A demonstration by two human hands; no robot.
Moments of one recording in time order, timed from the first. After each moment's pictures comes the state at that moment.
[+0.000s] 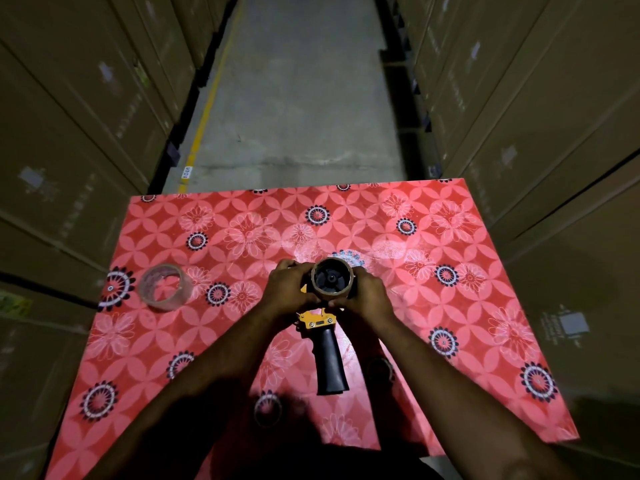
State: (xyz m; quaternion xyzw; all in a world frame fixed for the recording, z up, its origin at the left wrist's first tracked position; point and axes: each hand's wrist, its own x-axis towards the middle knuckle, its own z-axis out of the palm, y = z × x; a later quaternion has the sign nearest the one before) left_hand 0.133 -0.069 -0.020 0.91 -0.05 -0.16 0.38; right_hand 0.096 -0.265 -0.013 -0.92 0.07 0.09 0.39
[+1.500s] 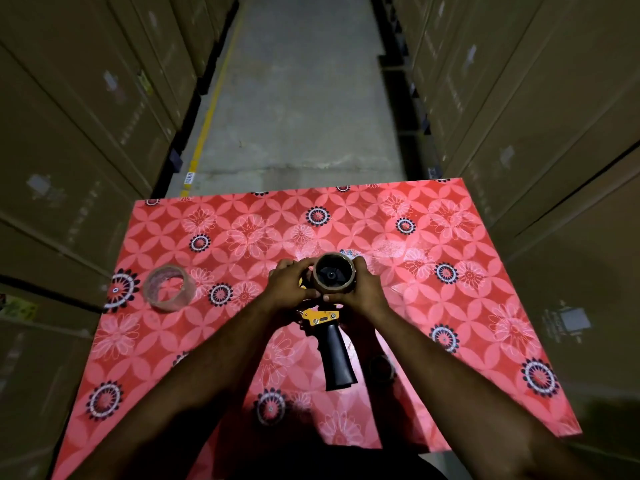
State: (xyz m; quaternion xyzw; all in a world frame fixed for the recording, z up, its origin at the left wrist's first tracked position) left_hand 0.141 -0.065 -0.007 0.90 -0.04 -0.23 0.36; right_hand 0.101 -0.259 -0.018 -0.87 0.09 0.09 0.47
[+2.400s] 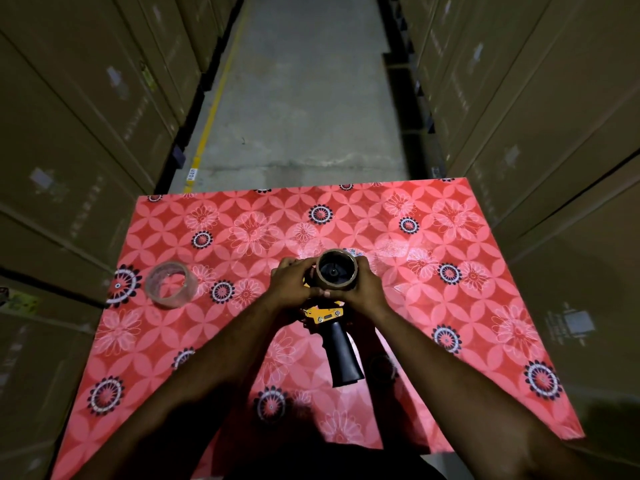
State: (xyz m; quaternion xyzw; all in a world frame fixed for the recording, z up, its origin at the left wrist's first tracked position) left_hand 0.140 -0.068 -0.010 0.91 -0.03 -0.24 0.35; right_hand 0.100 -0.255 -0.019 -0.85 0.10 0.08 0.52
